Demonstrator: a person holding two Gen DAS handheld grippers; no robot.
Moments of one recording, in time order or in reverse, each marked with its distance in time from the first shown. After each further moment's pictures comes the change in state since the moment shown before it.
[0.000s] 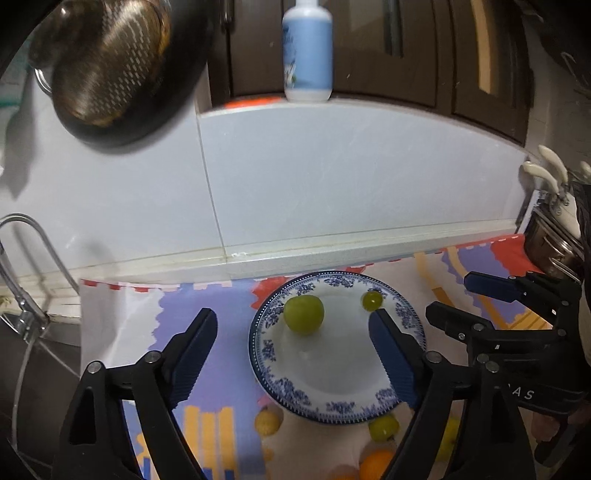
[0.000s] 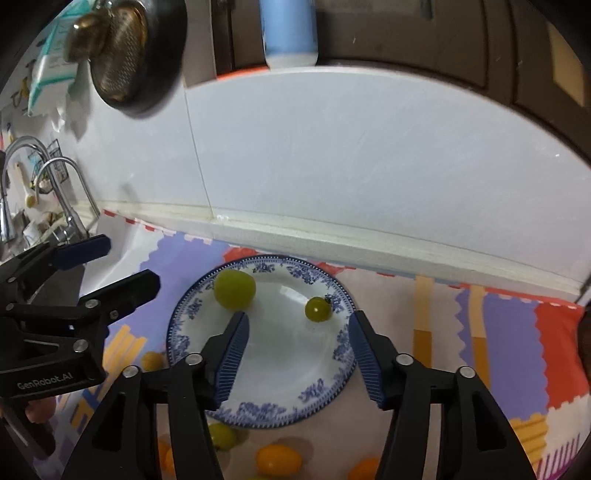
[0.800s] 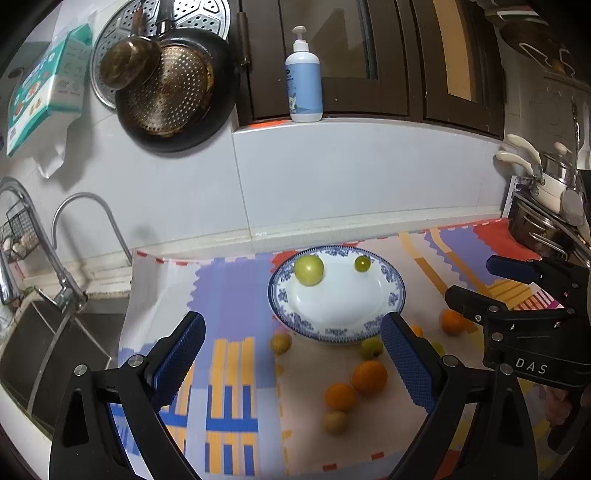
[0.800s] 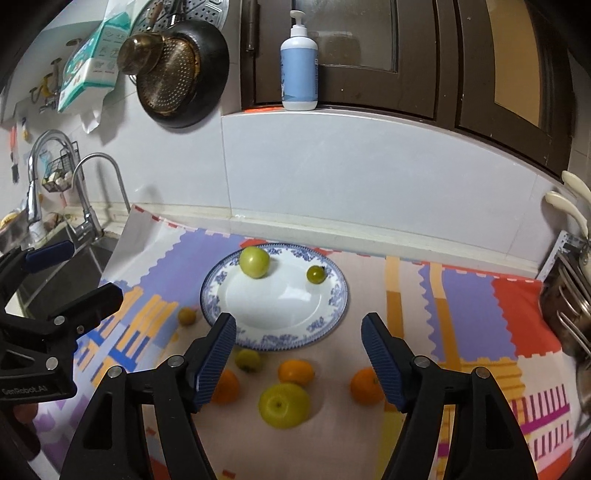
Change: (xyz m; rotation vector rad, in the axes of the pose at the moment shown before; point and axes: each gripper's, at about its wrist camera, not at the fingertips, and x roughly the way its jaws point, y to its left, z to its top) left arm -0.103 -0.008 -0.071 0.023 -0.057 0.067; right arm -0.098 0.030 -0.069 -0.015 -0.089 -0.062
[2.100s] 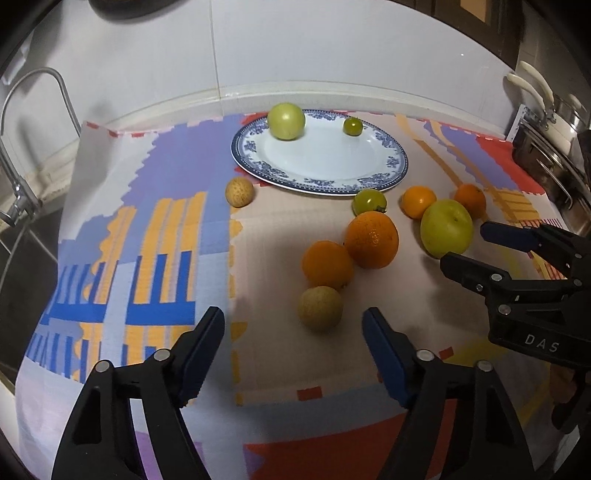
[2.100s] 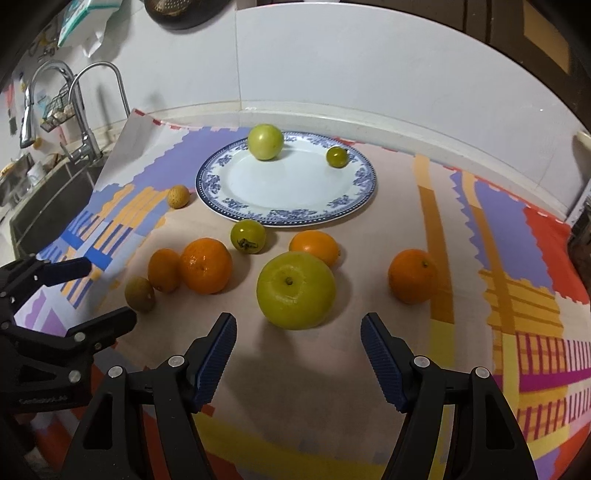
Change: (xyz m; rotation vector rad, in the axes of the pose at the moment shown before) left arm 0.074 -0.017 -0.095 -0.057 0.353 -0.102; right arm 0.063 0.004 -0.081 -0.046 0.256 0.054
